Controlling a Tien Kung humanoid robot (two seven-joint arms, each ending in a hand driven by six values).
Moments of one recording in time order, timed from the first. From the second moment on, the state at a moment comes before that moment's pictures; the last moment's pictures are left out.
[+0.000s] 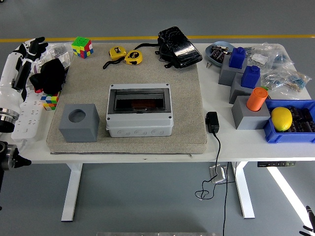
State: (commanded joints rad) left arm -0.16 0.19 -1.55 -1.48 1.41 0.12 -0.07; right arm 0.22 -0.10 1.57 0.18 -1.11 -0.21 -0.15
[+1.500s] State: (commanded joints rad) left arm -0.16 0.19 -1.55 -1.49 1.40 0.18 -0.11; right arm 0.22 -0.10 1.58 0.18 -1.11 -0.21 -0.15
